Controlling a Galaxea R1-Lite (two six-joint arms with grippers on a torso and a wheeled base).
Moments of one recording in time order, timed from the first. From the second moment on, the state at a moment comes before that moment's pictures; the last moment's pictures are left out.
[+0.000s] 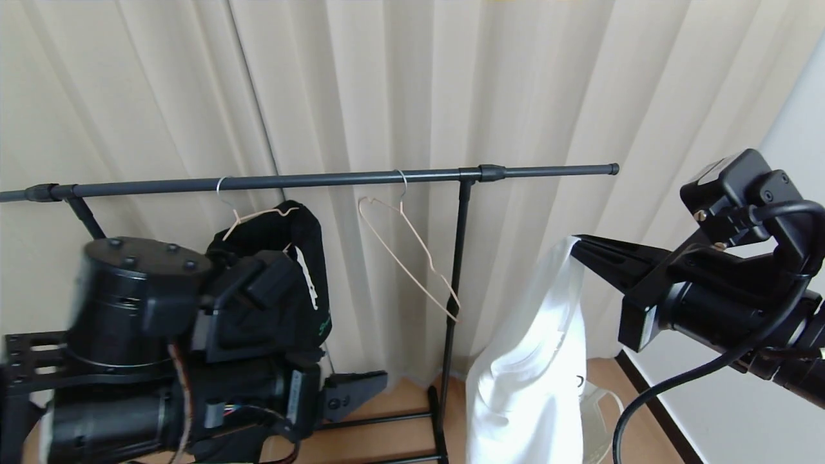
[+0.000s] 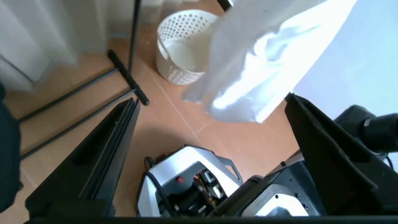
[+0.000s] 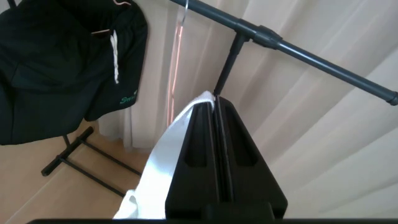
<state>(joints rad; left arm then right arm) -0.69 1.45 -0.68 -0.20 -0.12 -0.27 0.72 1.36 -0.64 -0.62 -0.21 -0.22</state>
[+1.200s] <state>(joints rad) -0.78 1.91 -0.87 -0.43 0.12 -0.38 0.90 1.43 -0.67 -0.64 -0.21 -0.21</state>
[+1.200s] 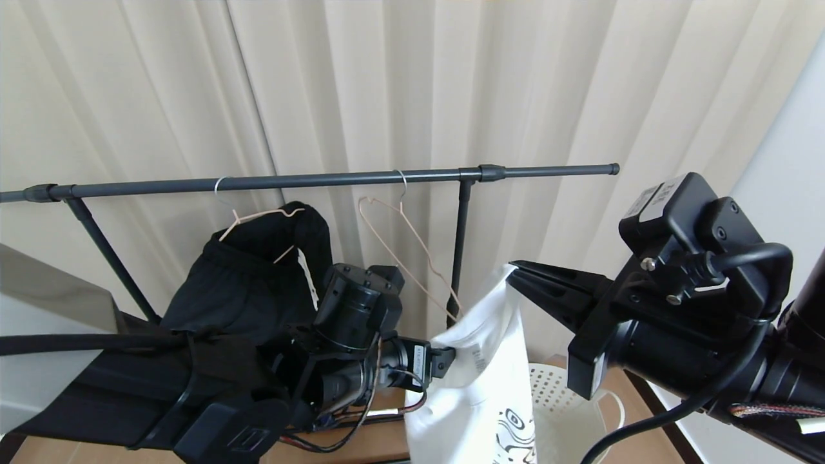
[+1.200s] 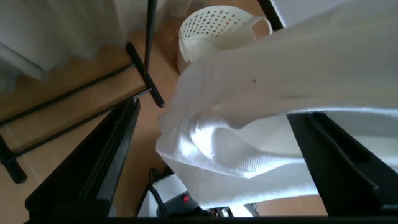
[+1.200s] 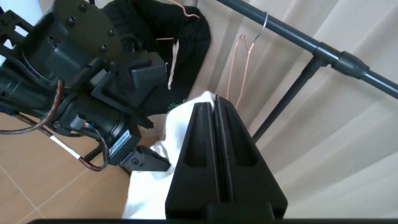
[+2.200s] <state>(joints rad) -0.83 2.05 -0.88 -0.43 0.34 -0.27 0.87 1.38 -0.68 -0.64 -0.25 -0.21</state>
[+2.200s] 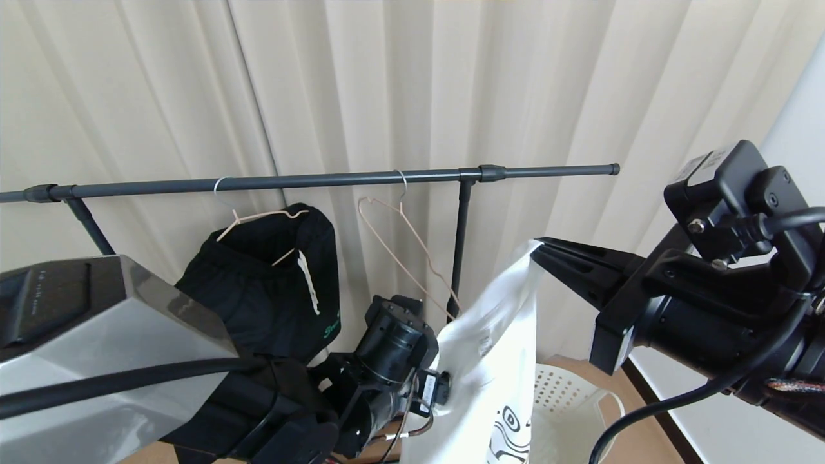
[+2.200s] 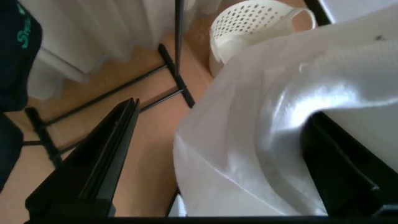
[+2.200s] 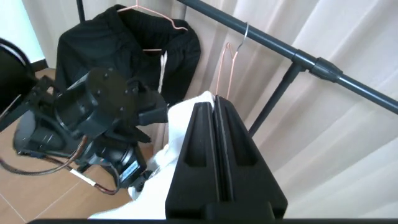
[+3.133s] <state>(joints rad) -0.85 1.89 -0.76 -0.44 0.47 -0.23 0.74 1.37 -0.68 -0.64 -0.29 -0.21</state>
